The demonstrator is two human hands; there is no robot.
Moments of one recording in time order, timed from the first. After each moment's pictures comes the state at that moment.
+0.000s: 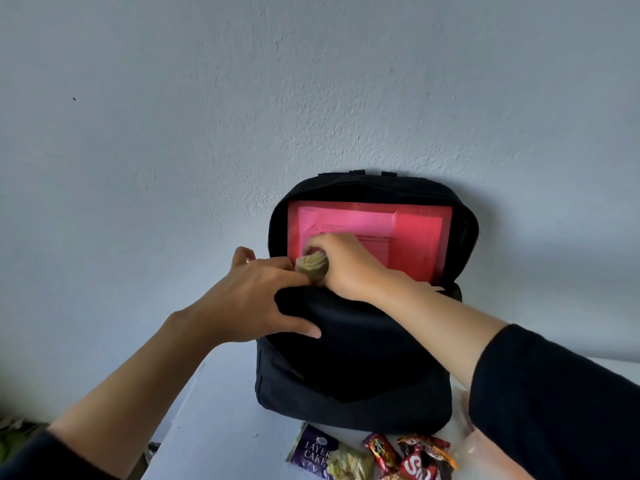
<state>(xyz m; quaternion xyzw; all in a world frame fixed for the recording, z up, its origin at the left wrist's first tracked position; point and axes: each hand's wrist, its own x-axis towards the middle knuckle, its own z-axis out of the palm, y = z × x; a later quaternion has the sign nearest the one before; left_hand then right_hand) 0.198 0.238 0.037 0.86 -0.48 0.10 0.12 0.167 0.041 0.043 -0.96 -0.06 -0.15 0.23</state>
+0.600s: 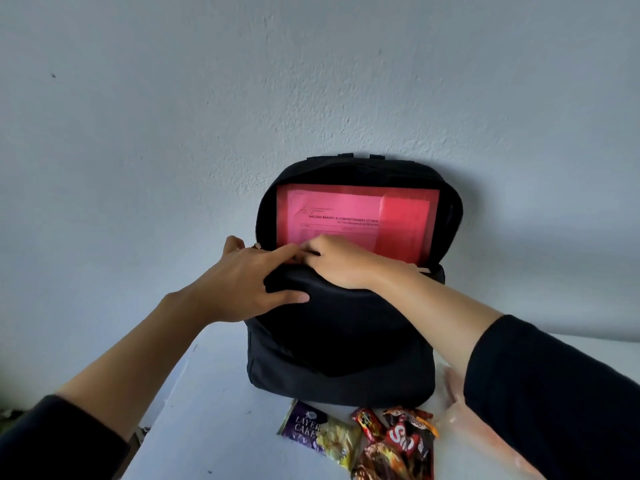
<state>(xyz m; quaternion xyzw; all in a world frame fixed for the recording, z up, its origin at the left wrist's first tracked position) 0.198 0.236 0.029 0.86 -0.48 0.09 0.15 0.148 0.043 0.044 -0.97 -0.04 0.00 0.24</state>
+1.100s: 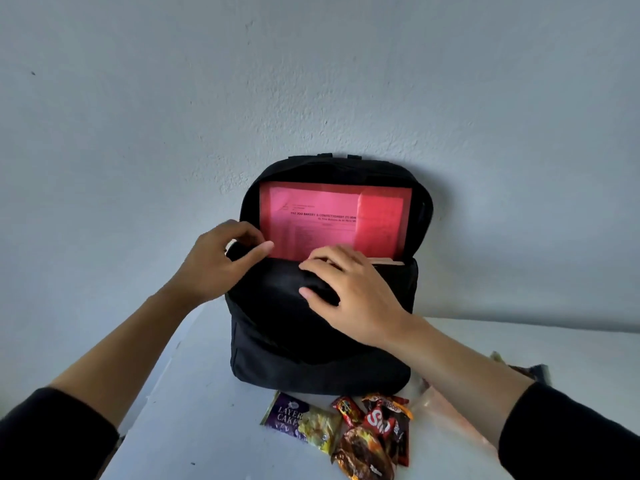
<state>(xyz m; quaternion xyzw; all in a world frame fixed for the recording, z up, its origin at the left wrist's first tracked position) 0.202 0.237 0.018 0.82 -0.36 0.09 0.43 0.065 0.029 -0.005 -0.93 -0.13 -0.32 0.11</state>
